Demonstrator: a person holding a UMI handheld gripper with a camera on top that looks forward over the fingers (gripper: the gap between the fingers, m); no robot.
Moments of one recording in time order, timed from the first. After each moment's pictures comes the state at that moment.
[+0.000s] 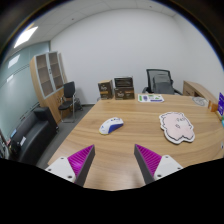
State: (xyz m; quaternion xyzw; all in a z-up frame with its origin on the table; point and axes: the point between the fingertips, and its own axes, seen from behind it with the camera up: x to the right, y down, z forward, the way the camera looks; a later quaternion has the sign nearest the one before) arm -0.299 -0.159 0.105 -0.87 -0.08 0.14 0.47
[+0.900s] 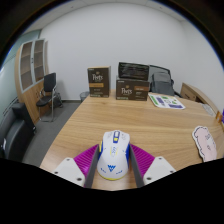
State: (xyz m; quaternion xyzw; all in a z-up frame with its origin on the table) arm -0.495 0.125 -0.010 -0.88 -0.05 0.03 0.46
